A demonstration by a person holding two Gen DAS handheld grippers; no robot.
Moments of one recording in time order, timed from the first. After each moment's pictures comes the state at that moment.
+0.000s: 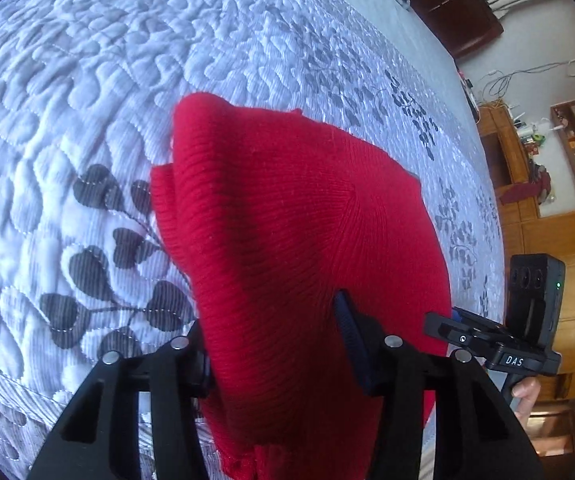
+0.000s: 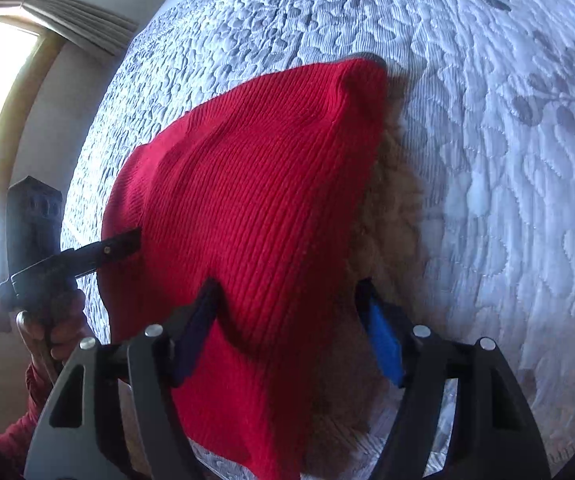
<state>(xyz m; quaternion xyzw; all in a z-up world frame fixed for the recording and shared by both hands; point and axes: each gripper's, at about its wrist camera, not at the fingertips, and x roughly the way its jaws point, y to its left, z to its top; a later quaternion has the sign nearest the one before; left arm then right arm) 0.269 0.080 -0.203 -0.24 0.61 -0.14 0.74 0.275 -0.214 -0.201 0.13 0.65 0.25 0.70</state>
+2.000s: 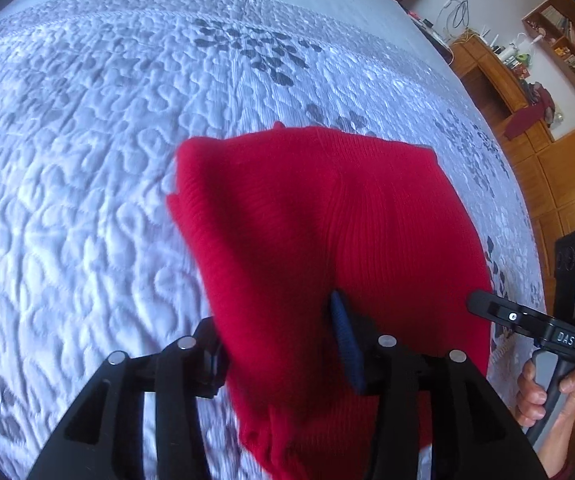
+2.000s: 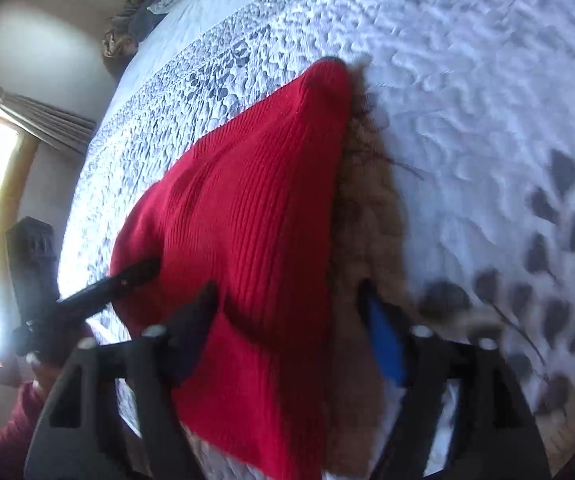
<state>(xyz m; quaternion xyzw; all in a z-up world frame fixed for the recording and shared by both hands) 0.267 -0.209 -0.190 -0.11 0.58 -0.16 0.79 0.250 -0.503 -0.180 0.21 0.58 0.15 0.77</state>
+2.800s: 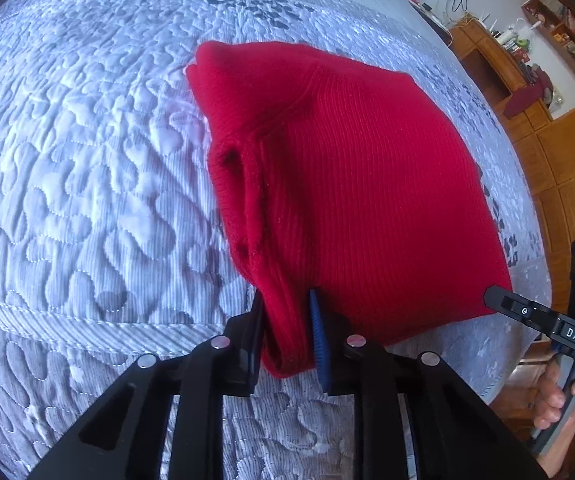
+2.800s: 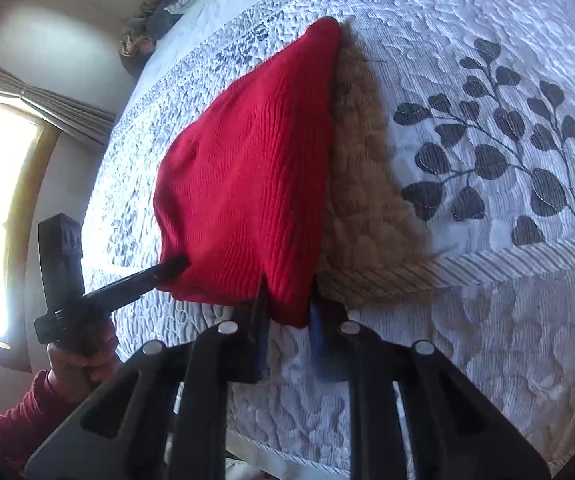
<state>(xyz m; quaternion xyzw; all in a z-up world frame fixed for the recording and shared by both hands) 0.173 -0.210 -0.203 -0.10 0.60 -0.15 0.77 0.148 -0.507 -0.170 0.23 0.58 0.17 0.76</state>
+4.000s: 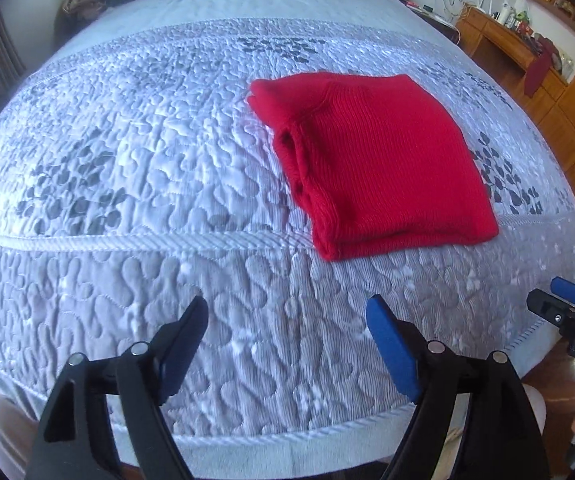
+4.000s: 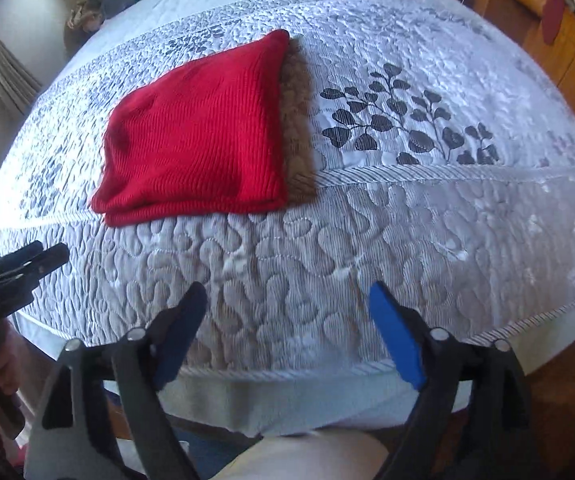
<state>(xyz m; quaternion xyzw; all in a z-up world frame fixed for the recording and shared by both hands) 0.074 -0.200 -0.144 0.01 0.55 -0.07 0.83 0.049 -0.464 -0.137 0.06 0.57 0.00 0.82</state>
